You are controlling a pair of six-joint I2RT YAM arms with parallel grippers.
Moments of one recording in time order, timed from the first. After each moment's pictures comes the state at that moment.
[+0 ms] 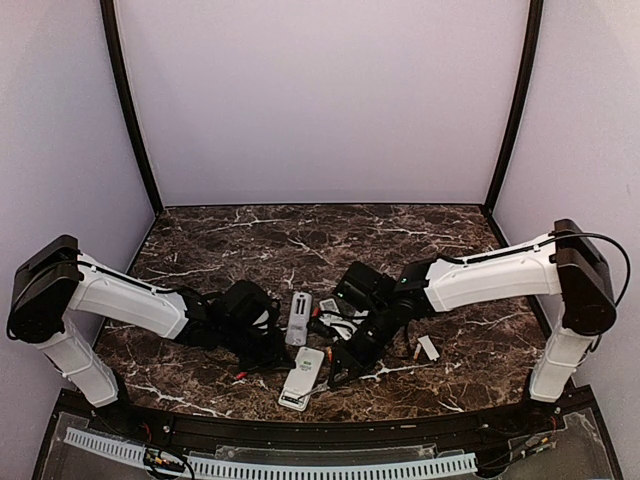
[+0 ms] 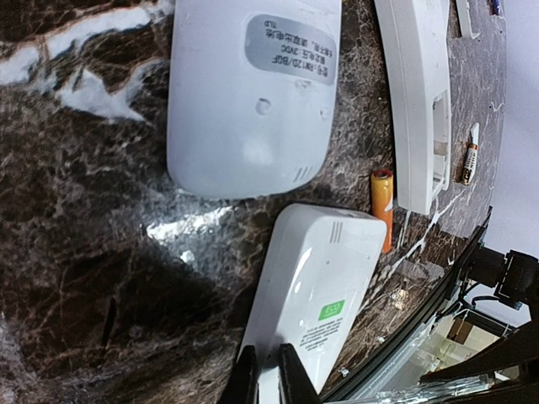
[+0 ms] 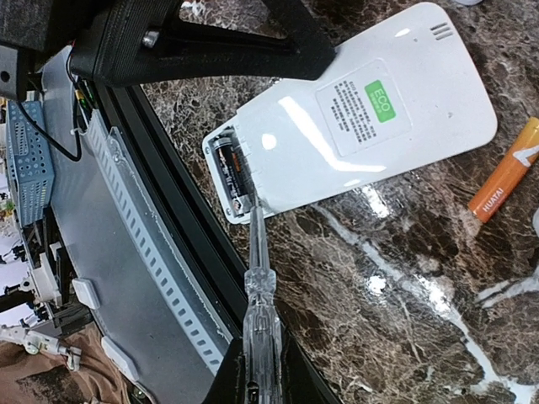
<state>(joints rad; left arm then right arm) -0.97 1.60 0.71 -0.07 0.30 -1.11 1.09 1.76 1.14 -0.58 -0.58 0.40</state>
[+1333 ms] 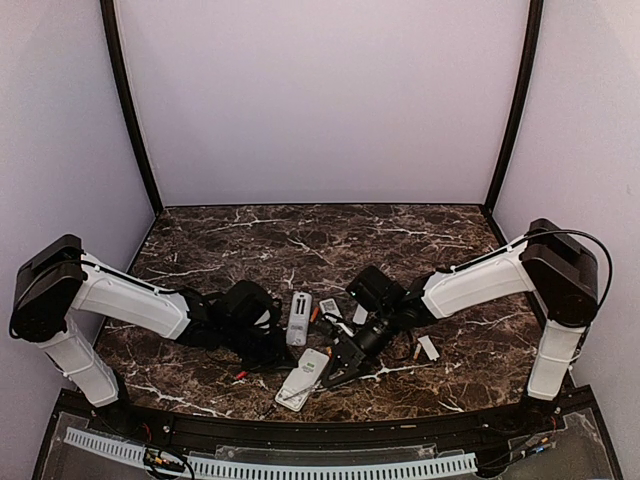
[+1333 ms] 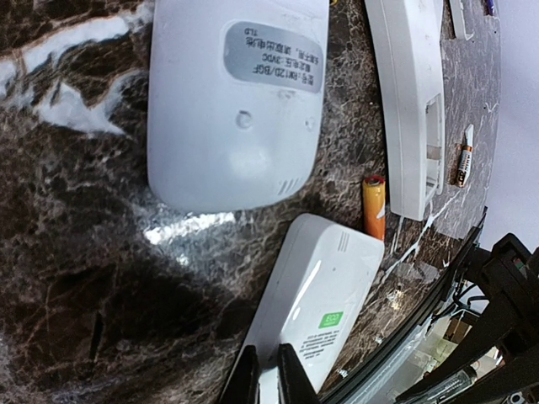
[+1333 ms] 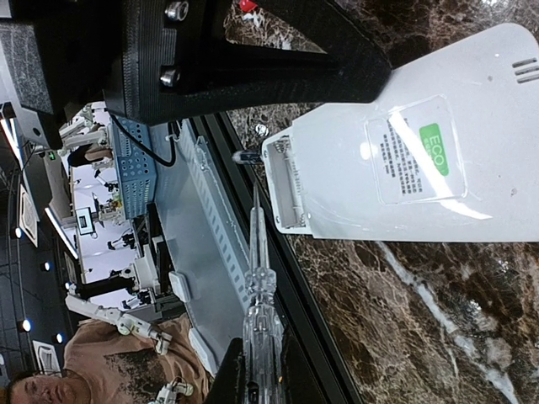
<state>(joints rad) -0.97 1.62 0.71 -0.03 0.31 -1.11 0.98 1.84 0.98 -0.19 -0.97 0.56</state>
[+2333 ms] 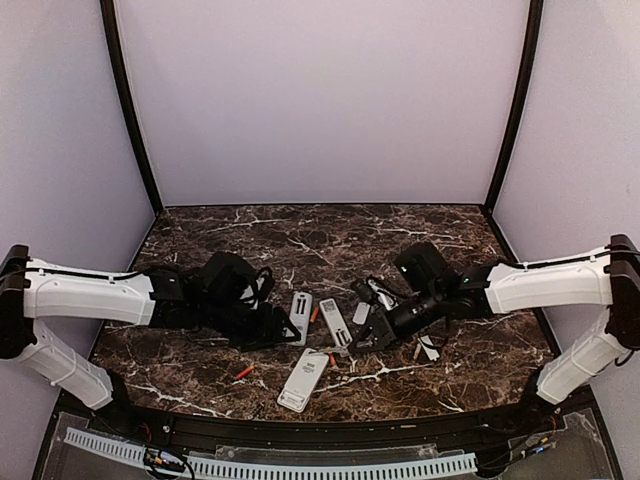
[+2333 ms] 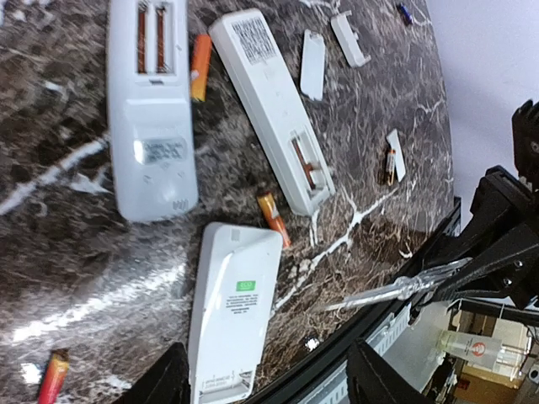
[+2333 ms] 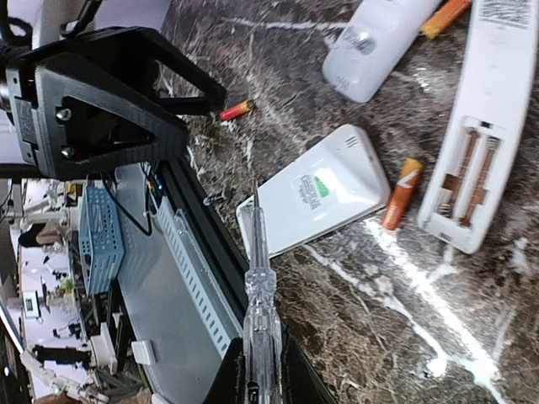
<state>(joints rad) -0.96 1.41 0.78 -0.23 0.23 -0.98 0.91 1.49 0.82 -0.19 -0.69 0.59</state>
